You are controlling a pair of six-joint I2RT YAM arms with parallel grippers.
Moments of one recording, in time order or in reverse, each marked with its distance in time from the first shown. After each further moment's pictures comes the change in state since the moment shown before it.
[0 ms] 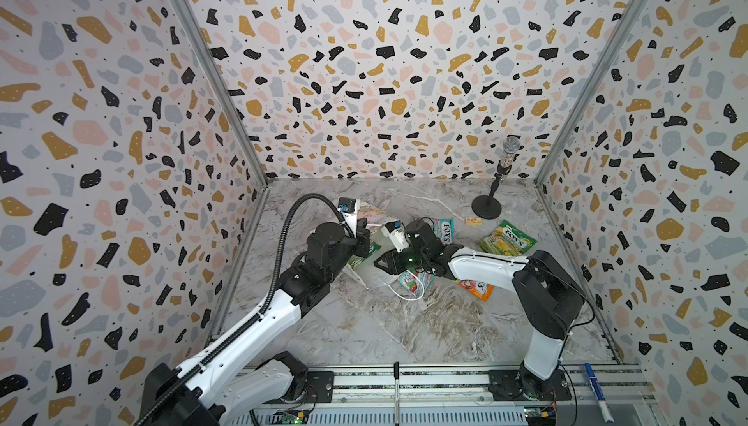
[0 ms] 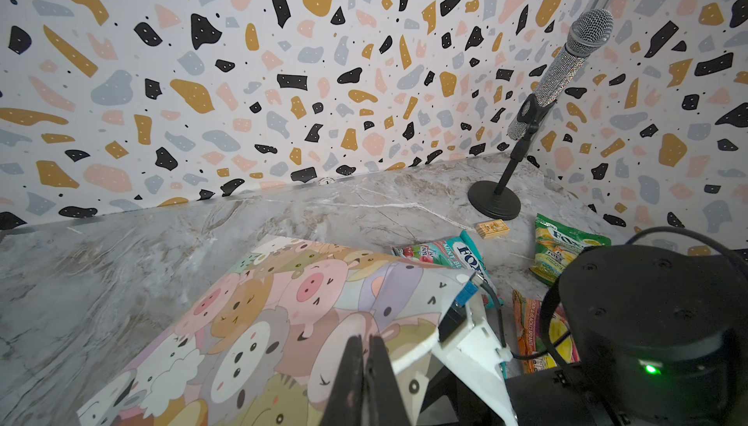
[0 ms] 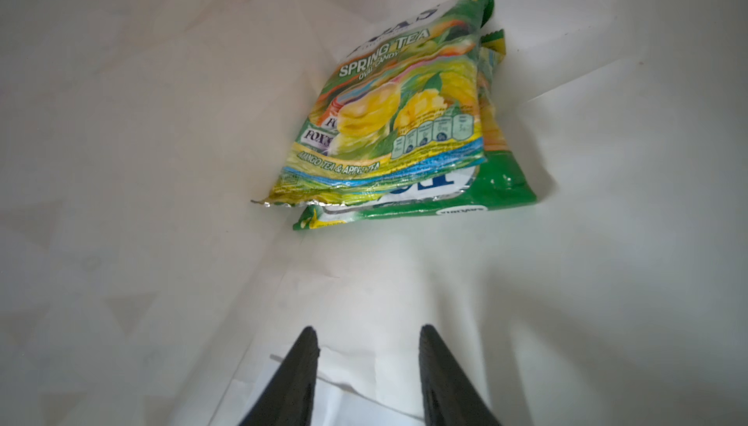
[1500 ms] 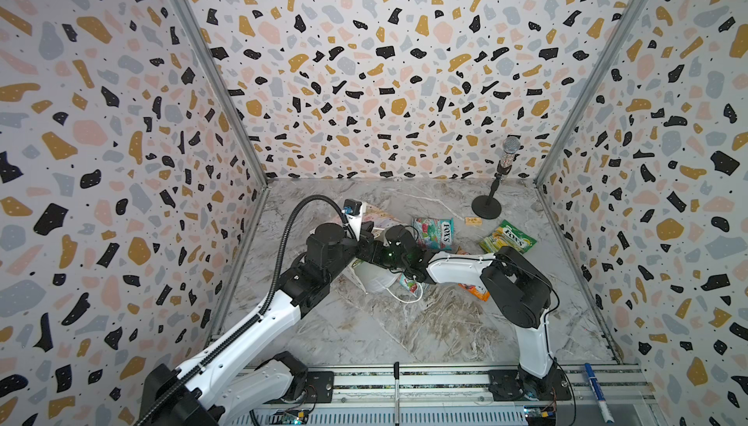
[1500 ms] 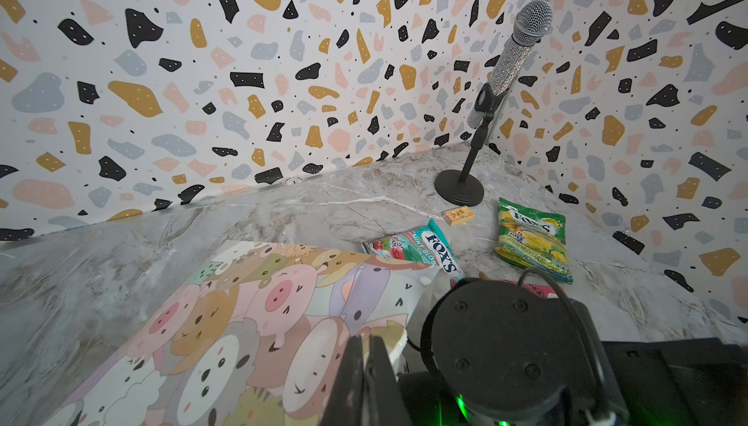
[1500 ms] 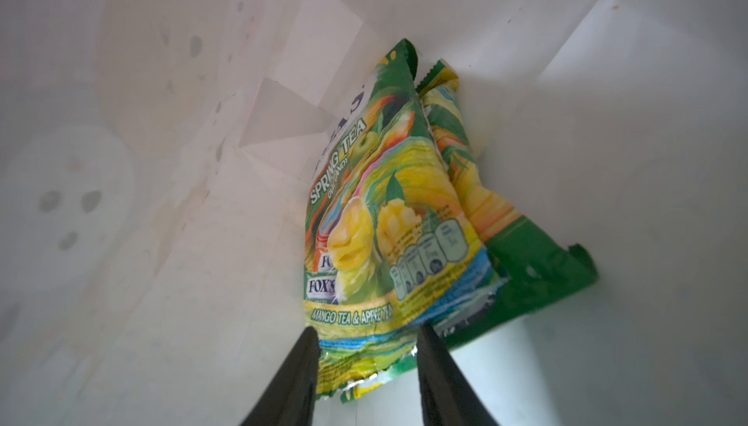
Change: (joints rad) left arm -0.002 -0.005 -0.006 0.004 0.114 0.027; right arm 0.082 0.183 0.097 0.231 0.270 0.617
